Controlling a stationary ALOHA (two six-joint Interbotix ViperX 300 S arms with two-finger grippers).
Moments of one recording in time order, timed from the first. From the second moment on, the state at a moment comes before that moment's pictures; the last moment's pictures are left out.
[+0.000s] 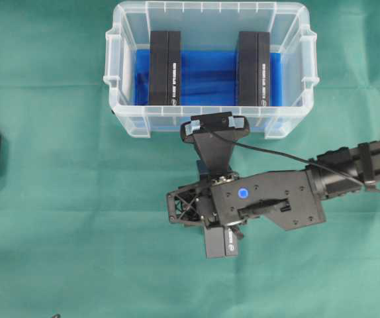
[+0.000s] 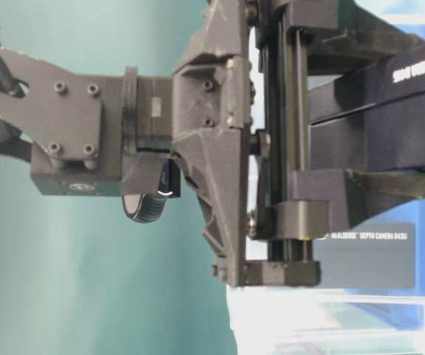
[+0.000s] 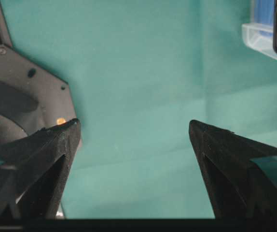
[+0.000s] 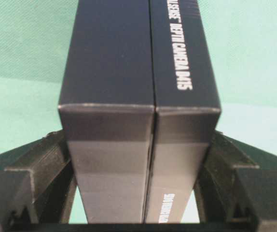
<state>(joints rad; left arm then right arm) 0.48 -0.78 0.53 0.05 1.51 -0.98 0.22 0.34 -0.07 -0.11 1.23 1.89</state>
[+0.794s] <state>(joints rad) 0.48 -0.78 0.53 0.05 1.50 -0.99 0.23 0.34 -0.08 -0.14 1.22 1.89</state>
